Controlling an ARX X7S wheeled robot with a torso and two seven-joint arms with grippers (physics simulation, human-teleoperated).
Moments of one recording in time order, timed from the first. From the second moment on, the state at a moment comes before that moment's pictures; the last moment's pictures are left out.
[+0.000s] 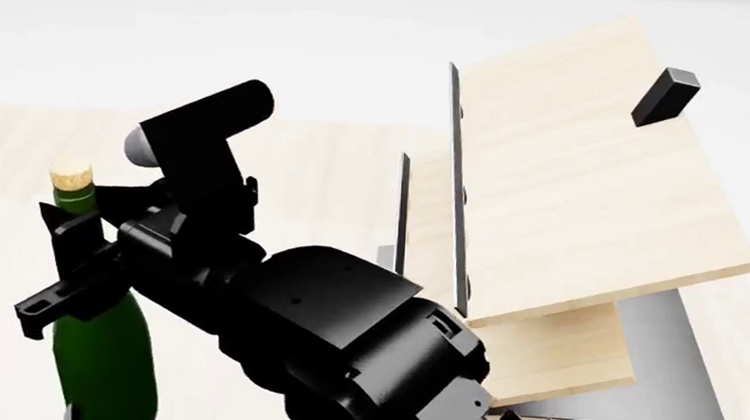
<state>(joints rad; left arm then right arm) 0.25 -0.43 0.39 0.56 0.05 0.28 -0.54 1.17 0.11 -1.03 0.37 1.15 0.34 -0.09</state>
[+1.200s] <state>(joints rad) 0.24 -0.43 0.41 0.55 0.06 0.26 -0.54 1.30 0.45 -0.54 0.29 1.70 0.38 0.27</state>
